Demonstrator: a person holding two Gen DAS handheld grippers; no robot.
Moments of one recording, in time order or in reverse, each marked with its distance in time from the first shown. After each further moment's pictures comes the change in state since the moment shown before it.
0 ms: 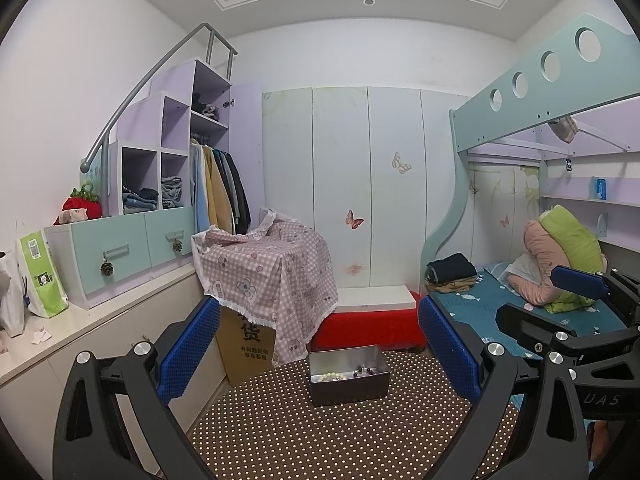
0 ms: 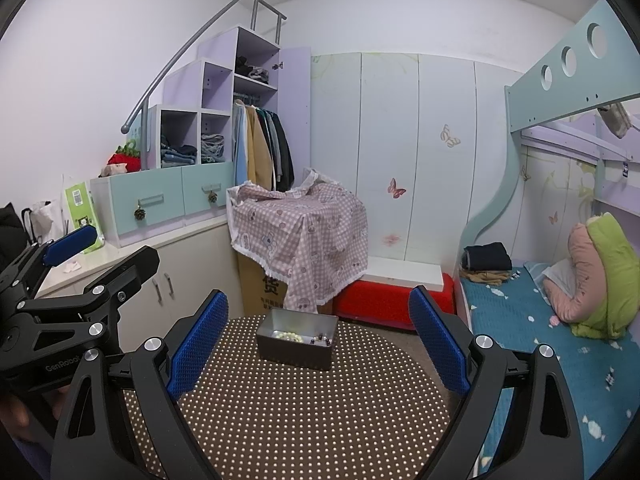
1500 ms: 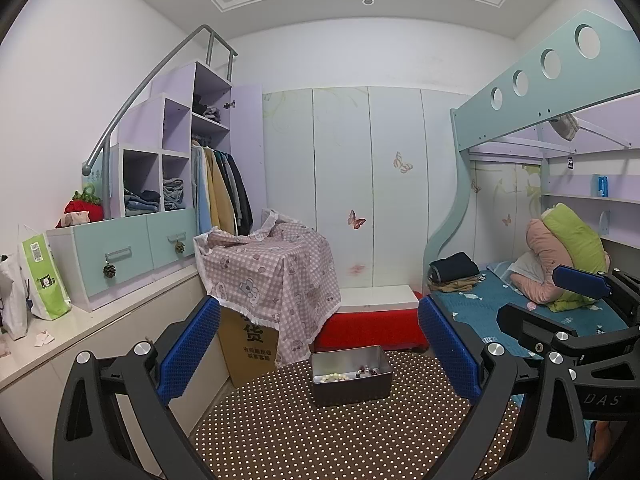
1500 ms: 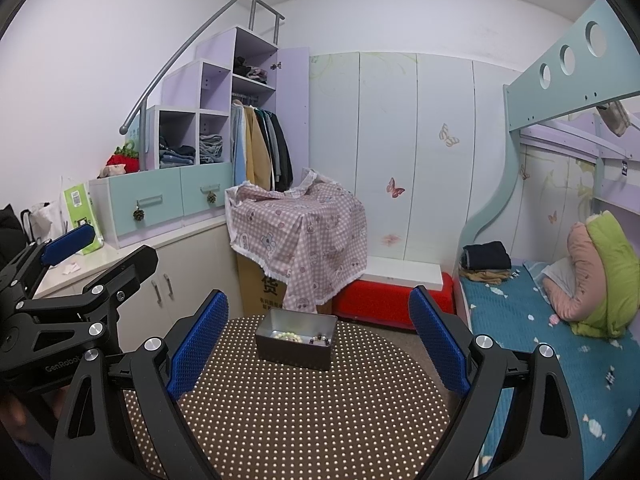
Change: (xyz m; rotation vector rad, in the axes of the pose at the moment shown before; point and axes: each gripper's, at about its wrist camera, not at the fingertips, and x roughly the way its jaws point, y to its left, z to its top) left arm 0.004 0.004 0.002 0.007 0.003 0.007; right arm 0.000 -0.001 0.005 0.003 0.005 -0.002
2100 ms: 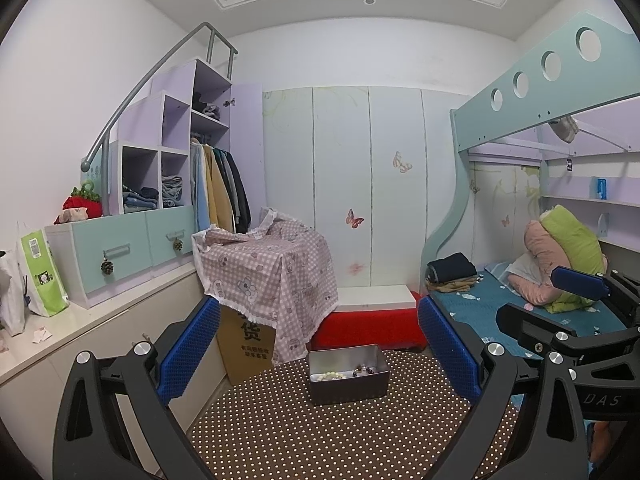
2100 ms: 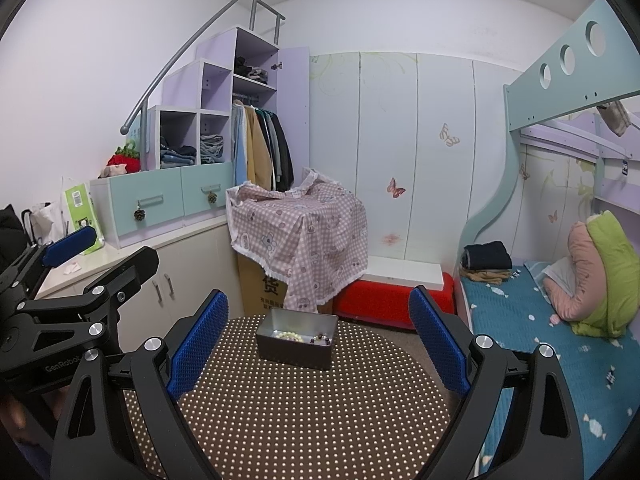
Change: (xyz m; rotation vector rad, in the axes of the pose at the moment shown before) left arm -0.002 -0.001 -0.002 -0.006 -0.006 -0.006; right arm 0.000 0.001 0.001 0.000 0.000 0.003
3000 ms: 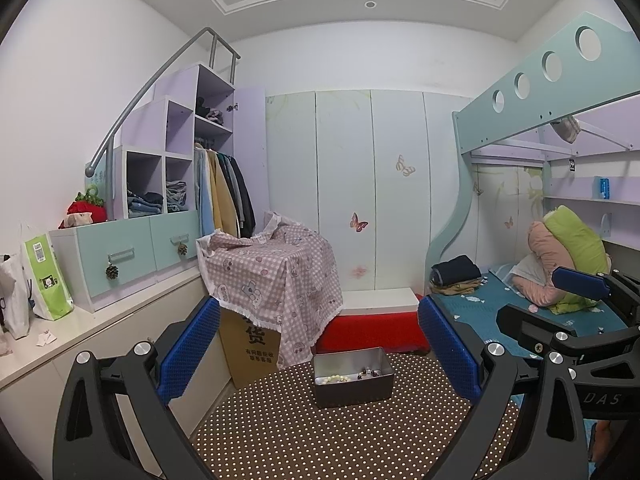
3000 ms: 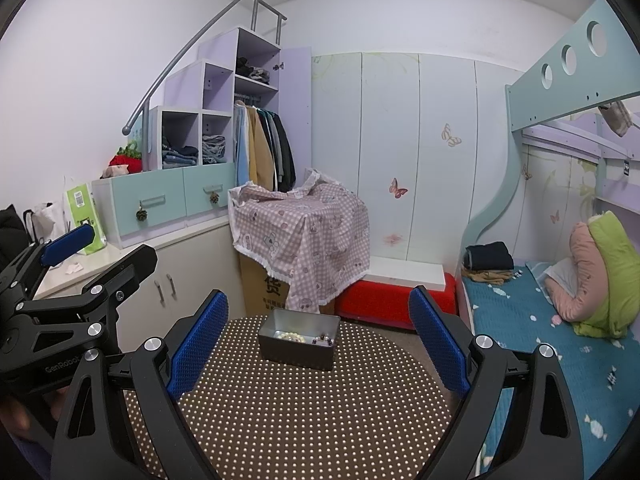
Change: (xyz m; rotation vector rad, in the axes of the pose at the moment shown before) left arm -0.003 -0.004 -0.001 0.006 -0.010 0.020; right arm 0.000 0.008 0.001 0.002 0.000 0.003
